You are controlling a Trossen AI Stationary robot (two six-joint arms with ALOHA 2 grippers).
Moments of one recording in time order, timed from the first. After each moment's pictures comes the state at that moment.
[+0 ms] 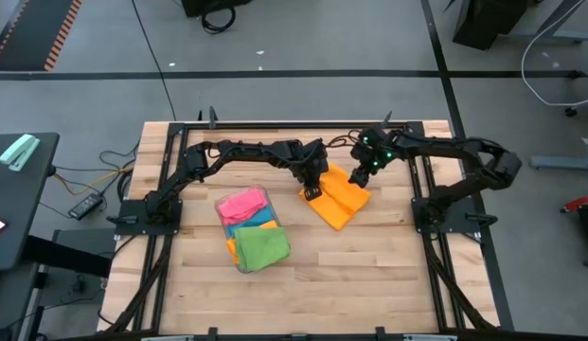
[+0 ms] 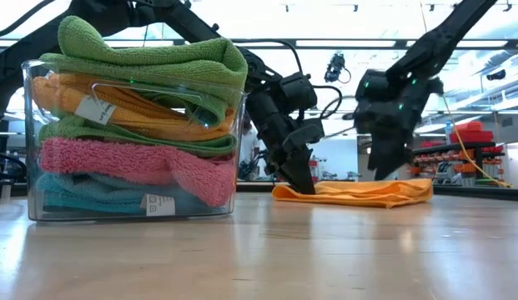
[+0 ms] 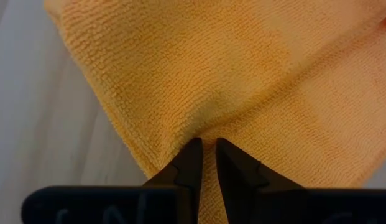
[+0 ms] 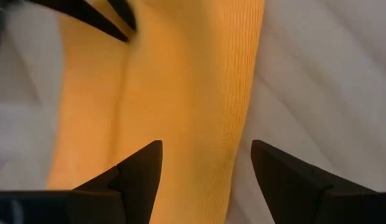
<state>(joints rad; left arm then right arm) 0.29 2.31 1.73 -0.46 0.23 -0.01 -0.69 1.38 0.68 -0.45 -0.41 0.08</state>
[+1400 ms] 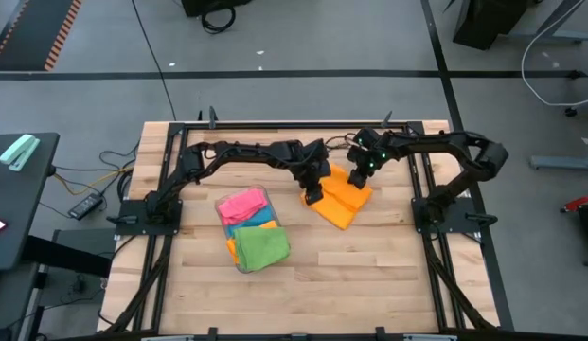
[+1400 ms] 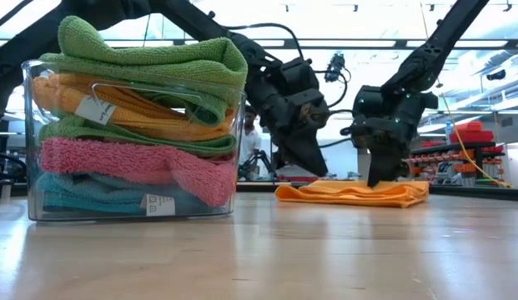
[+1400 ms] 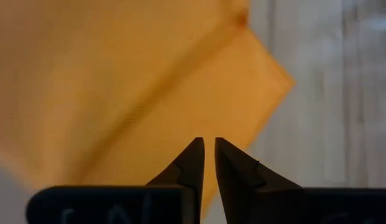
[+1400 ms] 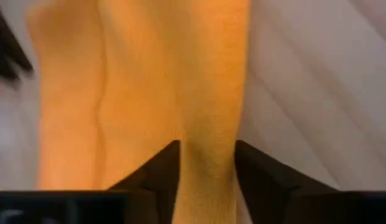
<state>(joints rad) 0.26 2.26 1.73 -0.47 0.47 -0.09 -0.71 1.52 0.68 -0.37 -0.43 0.00</state>
